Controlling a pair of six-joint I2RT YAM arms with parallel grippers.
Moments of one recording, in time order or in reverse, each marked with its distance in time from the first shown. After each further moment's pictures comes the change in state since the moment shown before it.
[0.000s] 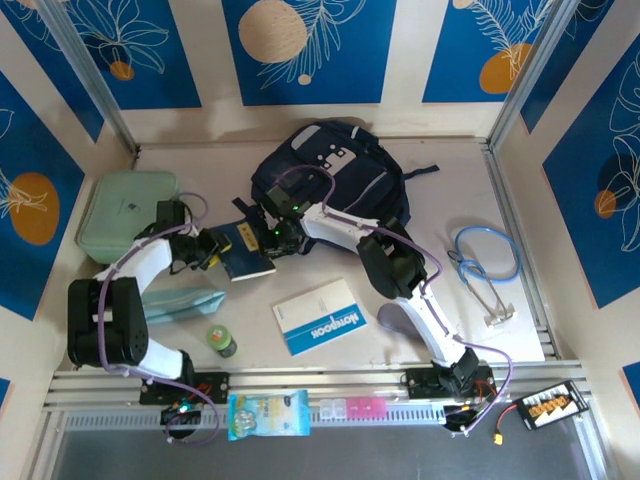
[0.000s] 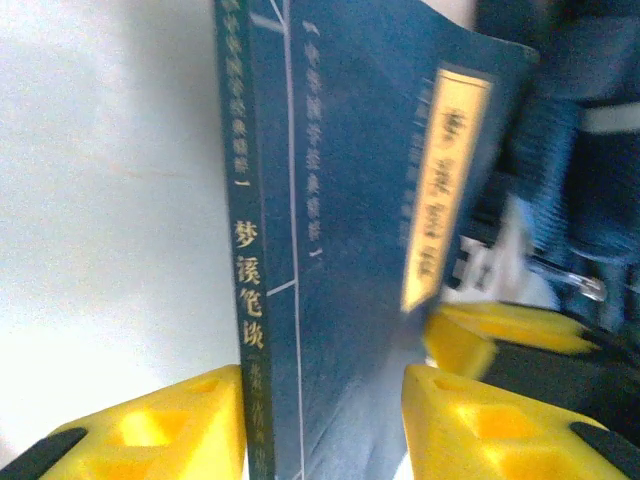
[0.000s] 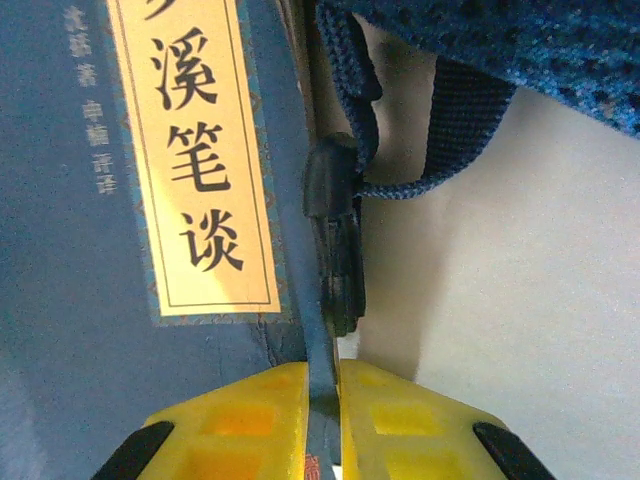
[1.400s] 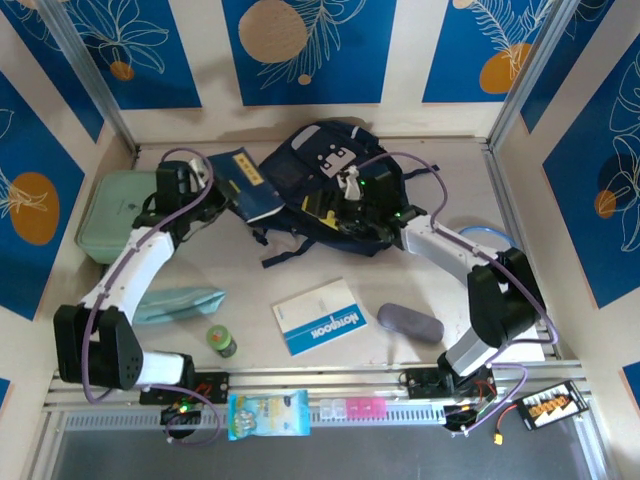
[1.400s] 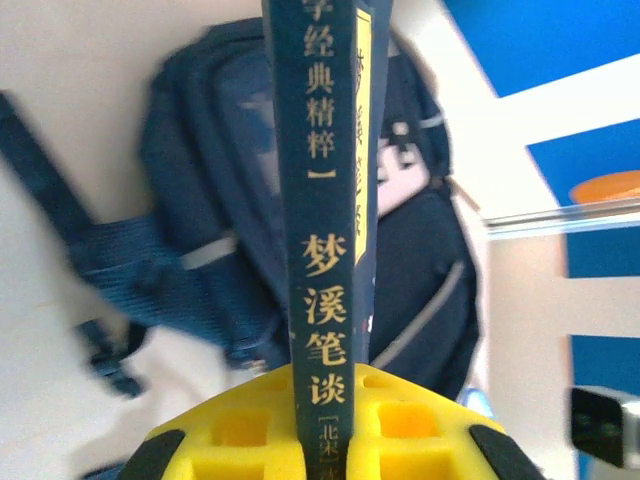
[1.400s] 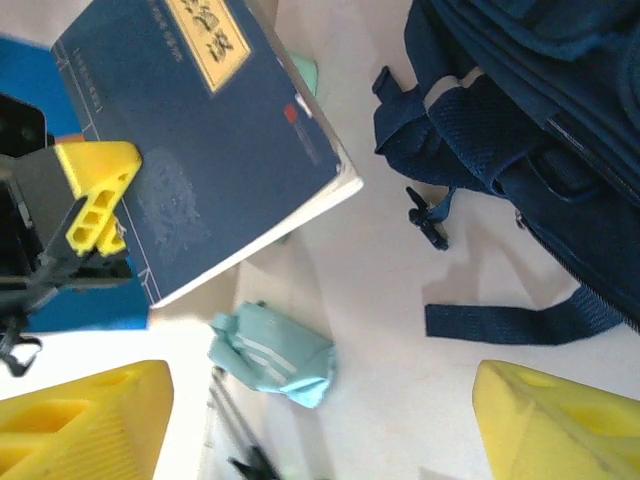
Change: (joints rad) left arm -0.179 -0.100 0.229 0.213 -0.093 -0.186; right arm -0.309 -0.789 -0.841 0.660 -0.297 0.363
